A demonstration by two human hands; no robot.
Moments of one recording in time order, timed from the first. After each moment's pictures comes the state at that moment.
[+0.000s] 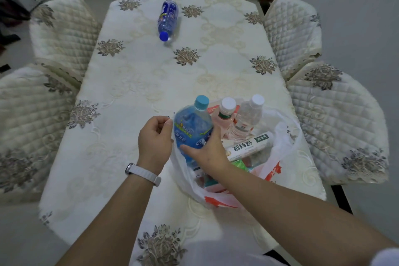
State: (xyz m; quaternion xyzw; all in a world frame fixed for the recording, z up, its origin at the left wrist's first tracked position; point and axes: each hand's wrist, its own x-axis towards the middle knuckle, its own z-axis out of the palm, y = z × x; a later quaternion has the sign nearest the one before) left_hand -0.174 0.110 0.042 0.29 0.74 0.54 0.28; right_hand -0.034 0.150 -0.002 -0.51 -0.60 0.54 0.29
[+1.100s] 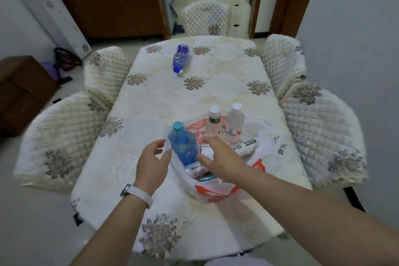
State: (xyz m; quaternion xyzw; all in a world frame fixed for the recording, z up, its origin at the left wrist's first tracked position) left_hand -0.131 0.018 0.071 0.36 0.80 0.43 0.22; right_hand 0.053 0.122 0.063 -0.42 -0.84 0.34 0.11
